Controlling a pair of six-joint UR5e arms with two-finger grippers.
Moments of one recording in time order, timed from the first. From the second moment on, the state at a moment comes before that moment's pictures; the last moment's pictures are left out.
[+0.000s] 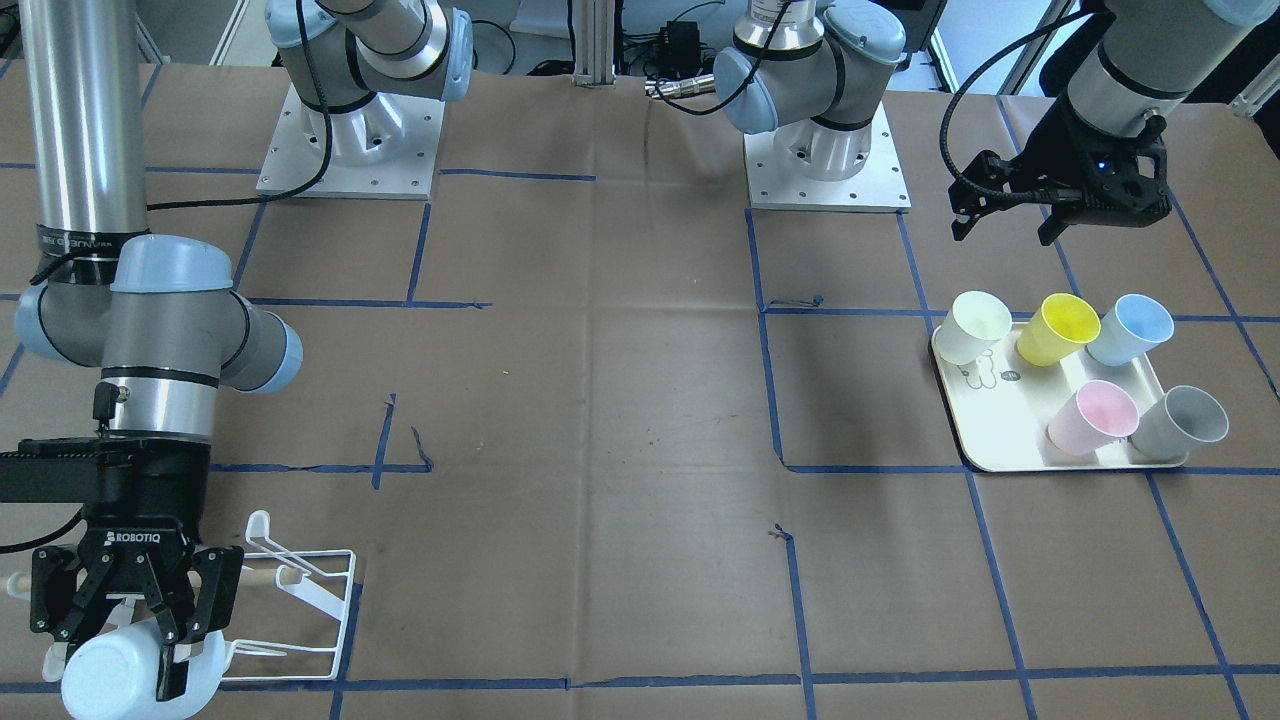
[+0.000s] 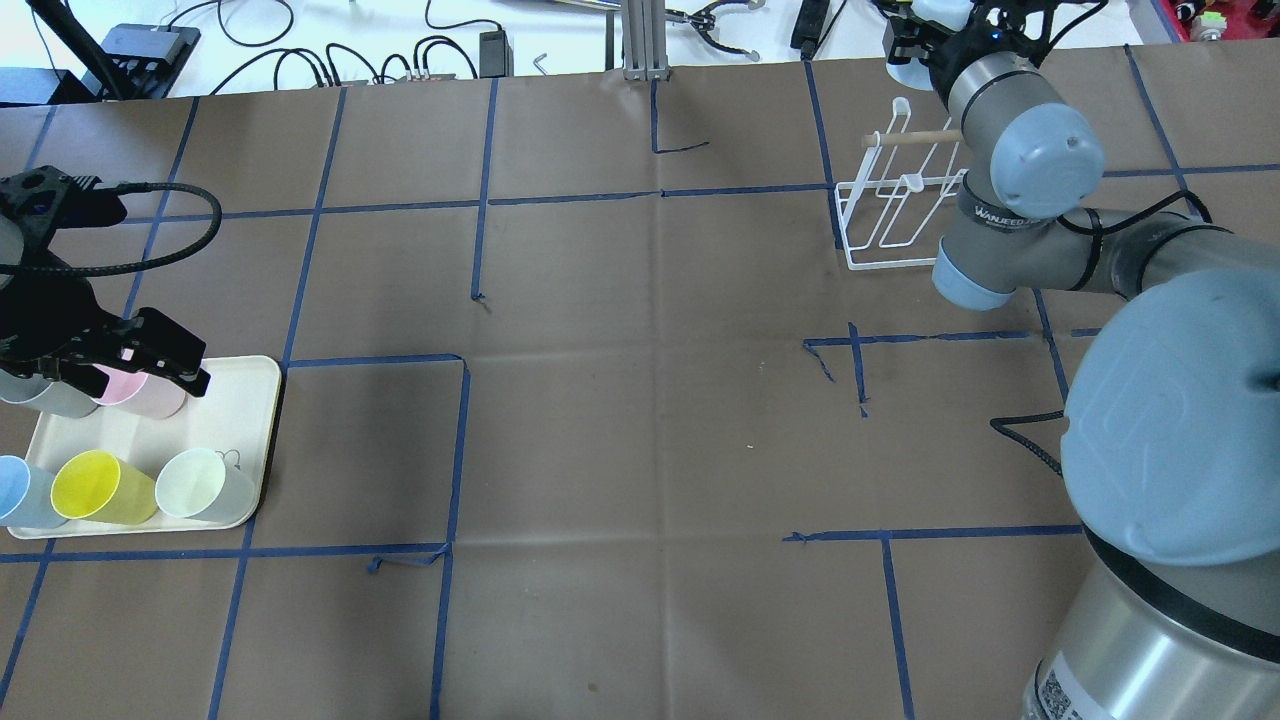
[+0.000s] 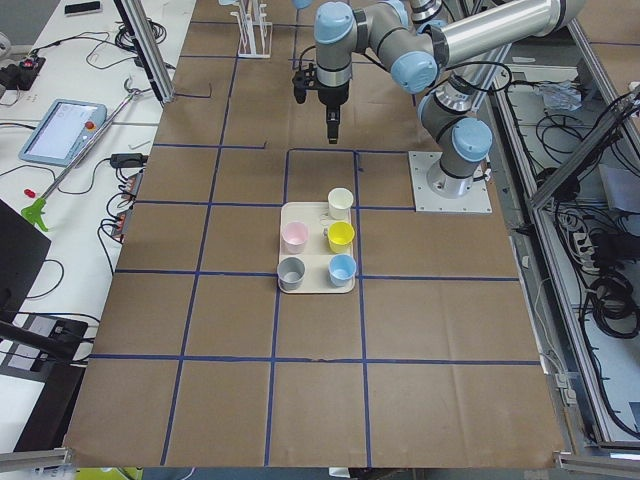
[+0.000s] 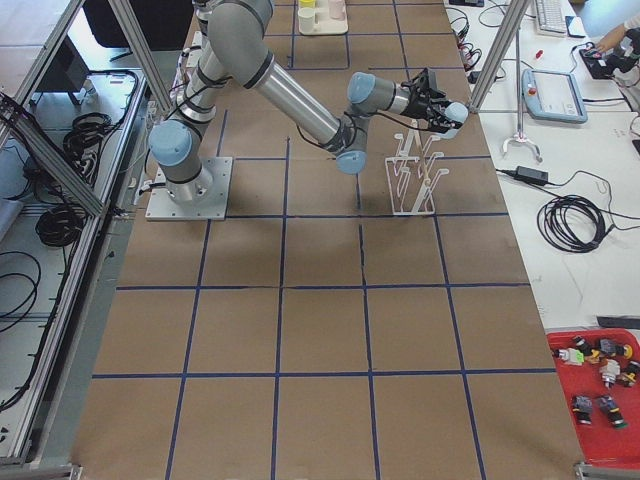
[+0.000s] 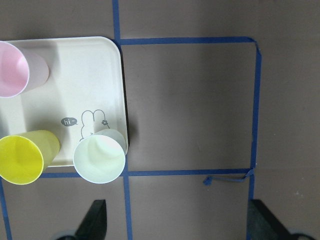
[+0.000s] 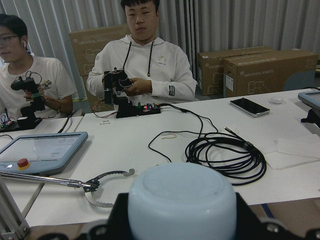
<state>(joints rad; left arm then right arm) -1.12 -1.36 -1.90 -1.50 1.59 0.49 1.43 -0.97 1.76 -3.61 -1.44 0.07</state>
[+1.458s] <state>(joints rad) -1.02 -1.47 -2.31 -0.94 1.63 0.57 1.47 -0.93 1.80 -3.65 -1.49 0.07</state>
